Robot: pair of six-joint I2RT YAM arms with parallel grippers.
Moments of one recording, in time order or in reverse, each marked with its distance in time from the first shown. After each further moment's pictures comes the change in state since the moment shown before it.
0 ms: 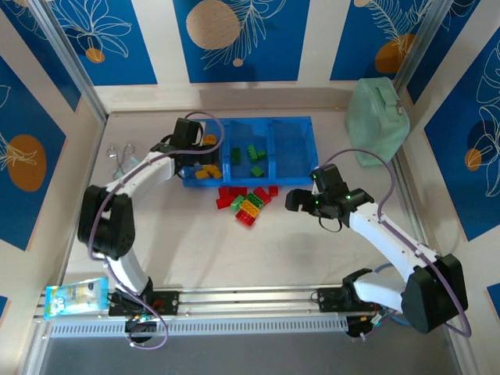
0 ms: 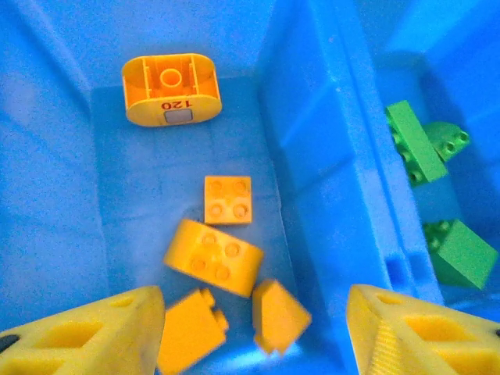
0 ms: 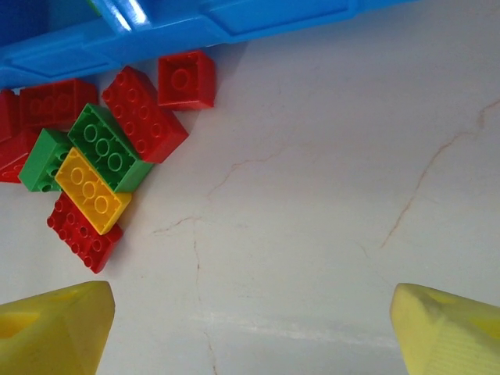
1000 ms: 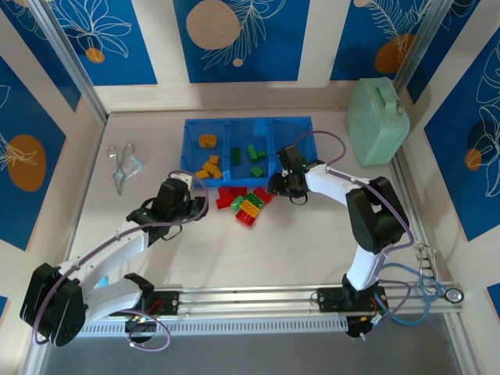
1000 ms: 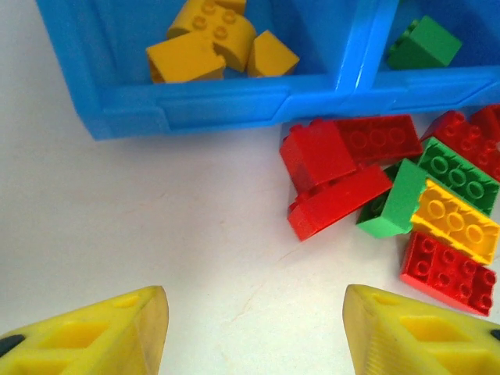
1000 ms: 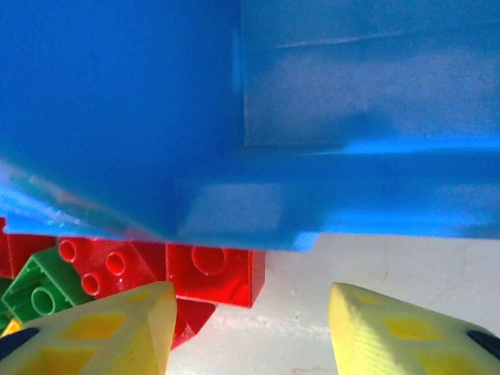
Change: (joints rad) left arm -0.168 -0.615 -0.672 0.080 -0.112 -0.127; right arm 0.041 0.621 0.327 0.157 0.032 0.005
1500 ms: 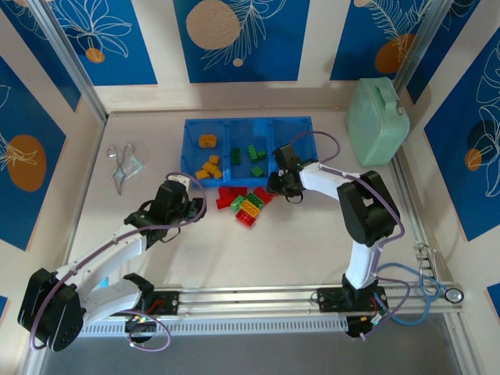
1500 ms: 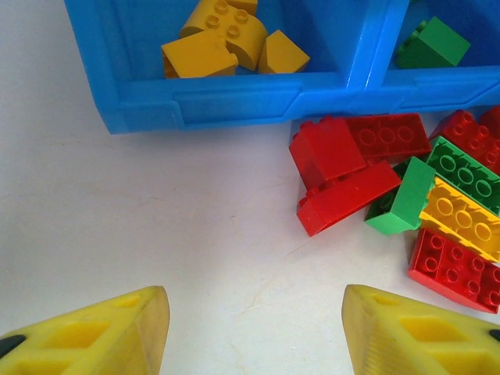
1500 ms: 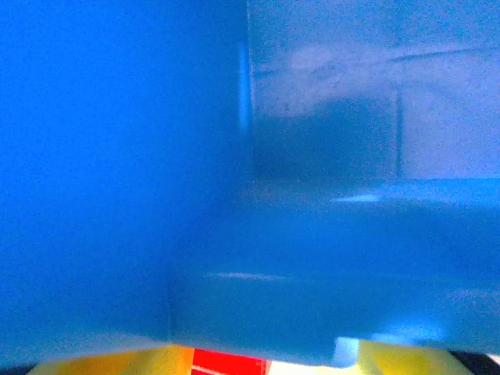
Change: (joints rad) left arm 0.000 -0.030 -0.013 -0.007 -0.016 -0.003; right arm 0.011 0.077 0.037 0.032 0.006 0.019
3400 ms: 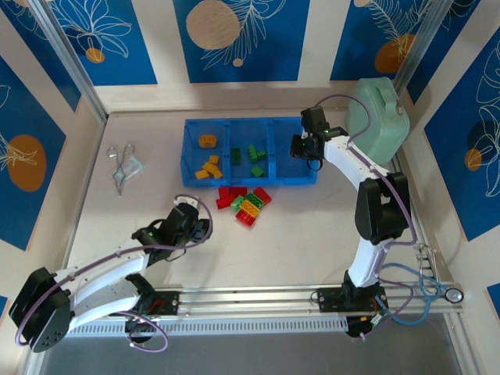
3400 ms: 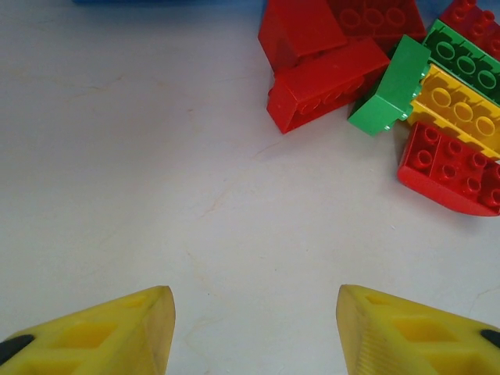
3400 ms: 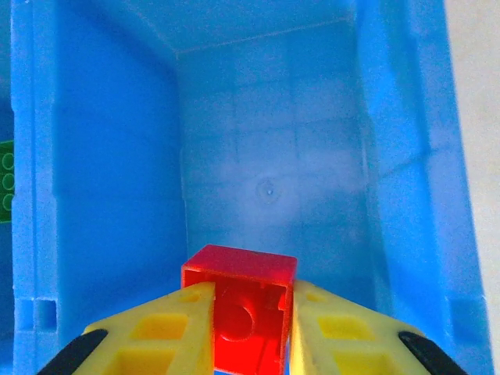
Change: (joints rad) left arm -0.213 -0.064 -0.150 0.008 -0.100 -0.150; right arm -0.205 -0.022 0.319 -0.175 0.037 -0.175
